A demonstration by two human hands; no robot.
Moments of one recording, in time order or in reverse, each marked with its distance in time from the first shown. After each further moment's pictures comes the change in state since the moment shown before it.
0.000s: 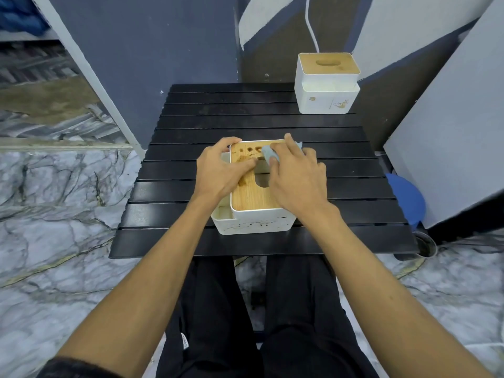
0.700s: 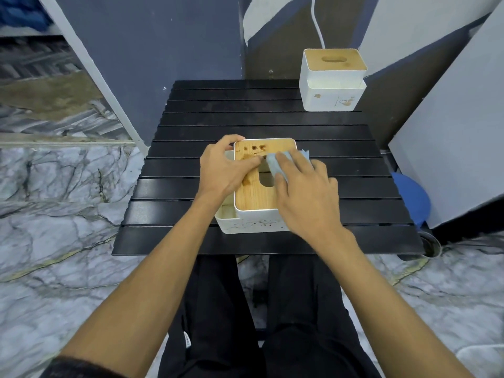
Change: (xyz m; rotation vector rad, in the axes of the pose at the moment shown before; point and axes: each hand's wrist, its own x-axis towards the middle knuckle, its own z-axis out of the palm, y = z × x) left_hand 0.002 -0.002 0.002 -0.008 0.009 -0.026; right_hand -0.034 0.003 0.000 -0.043 0.044 -0.053
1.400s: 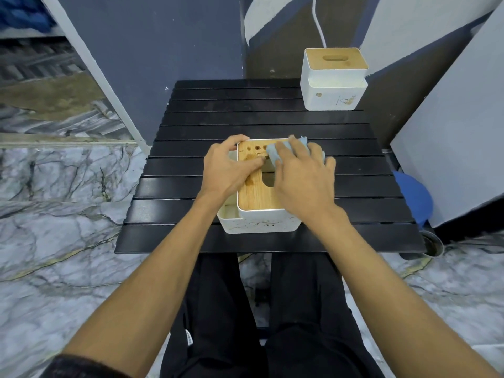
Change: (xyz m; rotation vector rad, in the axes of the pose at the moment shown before) left_hand -0.006 0.005 0.000 0.003 -0.023 0.006; right_hand 0.026 -0.002 0.004 -0.103 0.018 -0.003
